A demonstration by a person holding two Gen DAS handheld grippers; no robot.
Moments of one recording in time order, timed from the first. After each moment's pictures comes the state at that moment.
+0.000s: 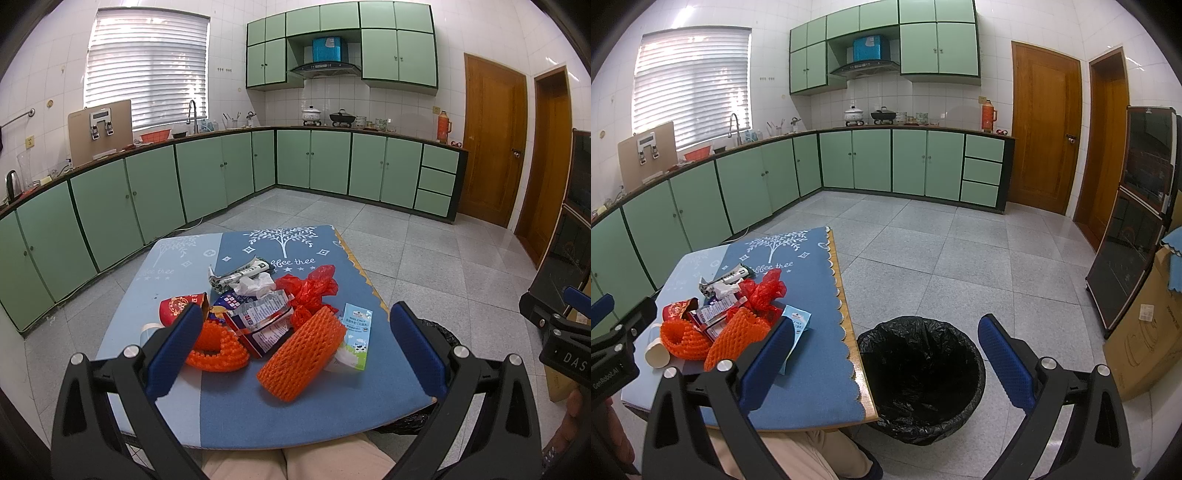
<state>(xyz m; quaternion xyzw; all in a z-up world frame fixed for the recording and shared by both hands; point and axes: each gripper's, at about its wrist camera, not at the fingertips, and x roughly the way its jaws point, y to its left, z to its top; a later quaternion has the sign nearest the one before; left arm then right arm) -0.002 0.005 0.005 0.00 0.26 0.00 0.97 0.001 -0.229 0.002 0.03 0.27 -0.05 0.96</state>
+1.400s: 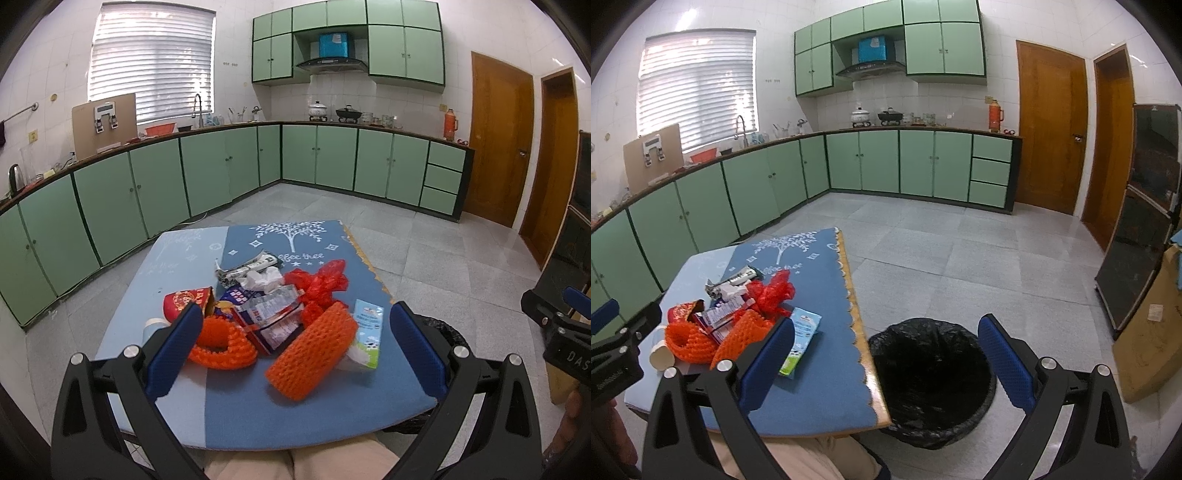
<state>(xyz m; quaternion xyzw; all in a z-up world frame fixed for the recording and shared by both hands) 0.013 0.024 -0.012 0.00 0.26 0.02 0.96 0.011 -0.220 -0.007 0.04 0.27 -0.03 0.96</state>
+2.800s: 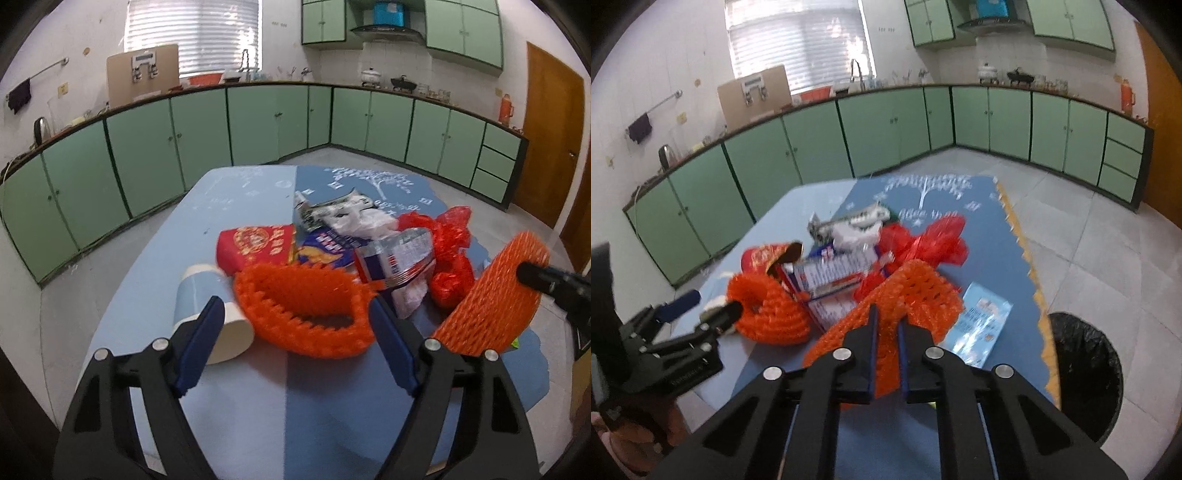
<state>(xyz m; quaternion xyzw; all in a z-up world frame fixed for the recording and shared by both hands) 0.071 0.125 -0.112 -0.03 0.32 0.10 0.94 0.113 -0.092 -0.088 0.01 0.34 0.21 0.92</state>
